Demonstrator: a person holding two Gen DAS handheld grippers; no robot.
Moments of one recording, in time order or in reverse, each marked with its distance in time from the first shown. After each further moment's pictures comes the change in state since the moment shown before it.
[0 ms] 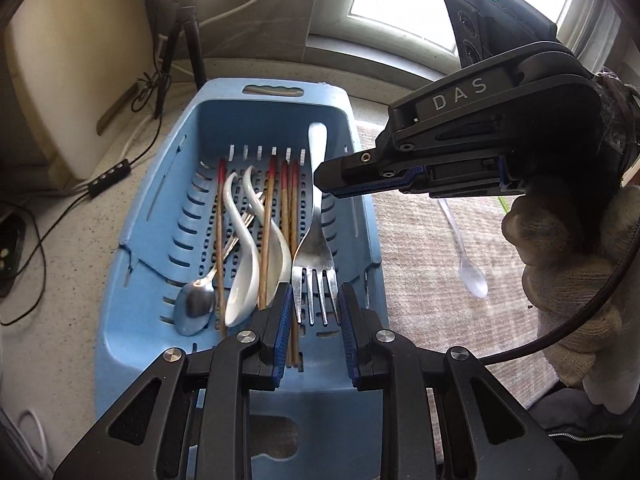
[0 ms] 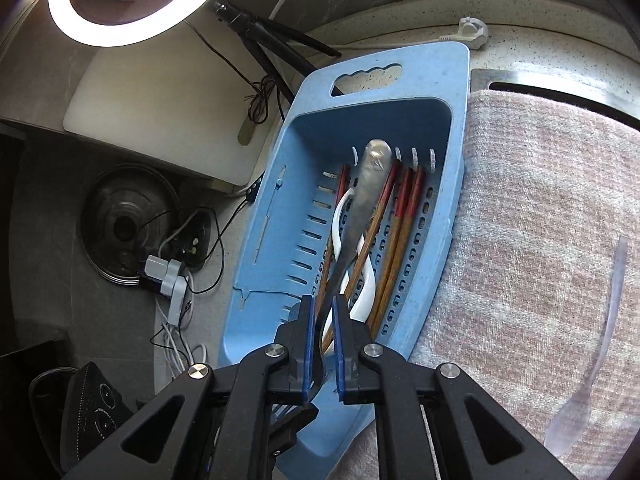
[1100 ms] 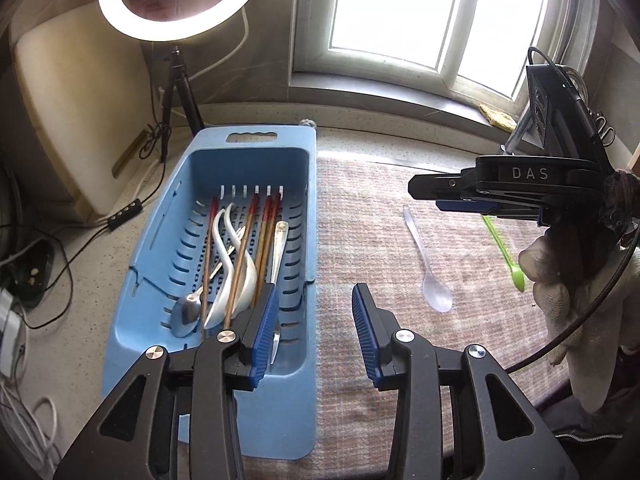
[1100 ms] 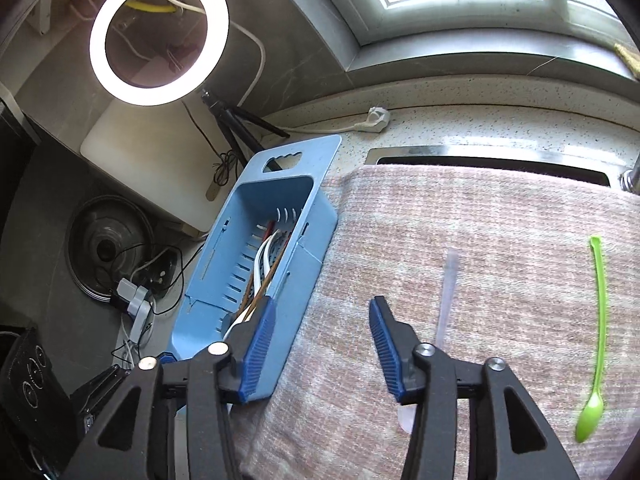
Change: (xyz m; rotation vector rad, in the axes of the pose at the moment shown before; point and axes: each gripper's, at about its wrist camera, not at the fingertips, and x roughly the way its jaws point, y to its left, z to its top) left arm -0.036 -0.062 0.000 0.048 -0.106 0.089; right arm -0.115 -0.072 -0.051 -0.049 -0.299 -0.130
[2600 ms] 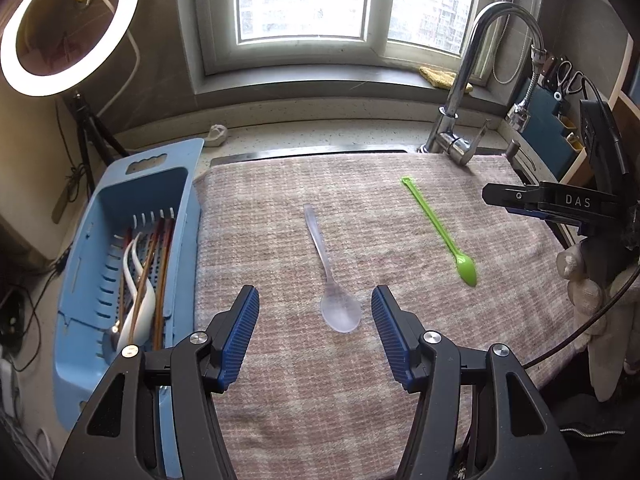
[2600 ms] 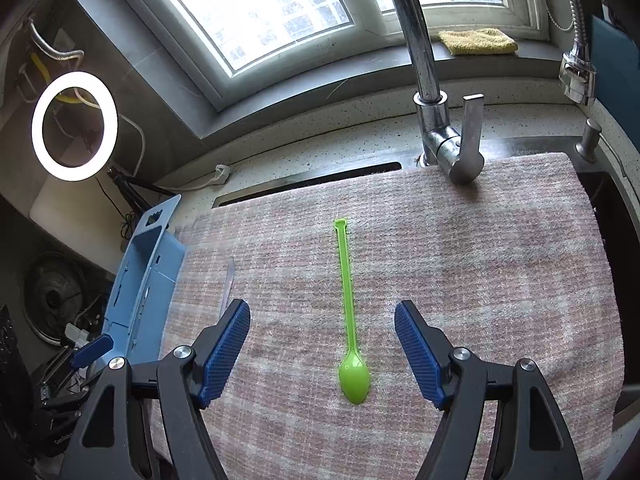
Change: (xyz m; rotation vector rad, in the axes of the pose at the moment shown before) left arm 0.031 -0.111 0.017 0.163 0.056 -0.053; right arm -0.120 -0.152 -0.048 0.164 -0.134 -0.235
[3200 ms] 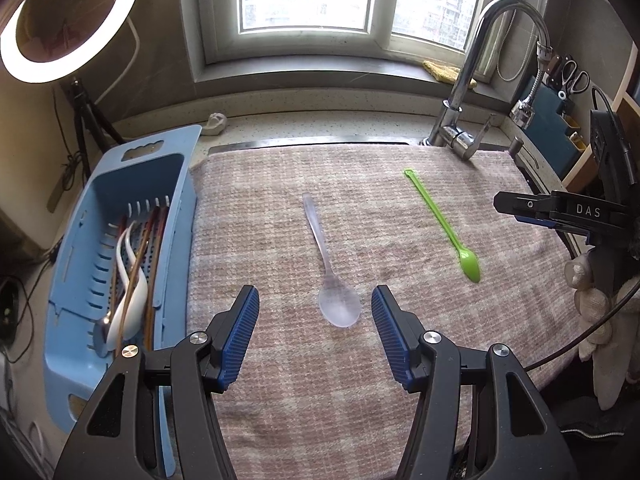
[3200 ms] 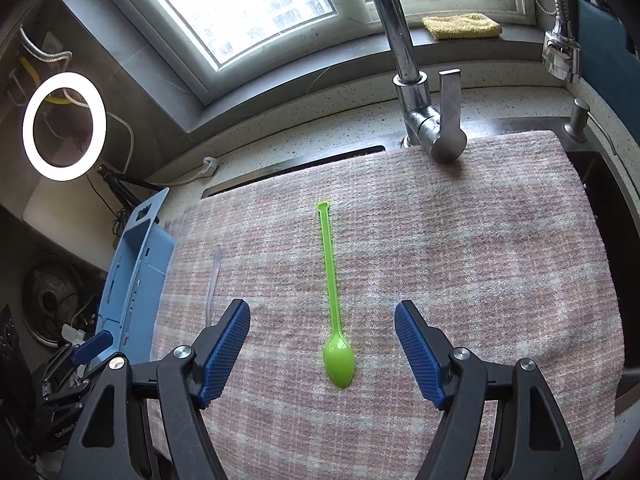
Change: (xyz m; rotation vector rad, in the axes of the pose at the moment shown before) left arm 0.010 0.002 -0.005 -0.021 0.020 -0.008; right arm 0.000 -0.009 -0.009 0.027 0.026 -0.026
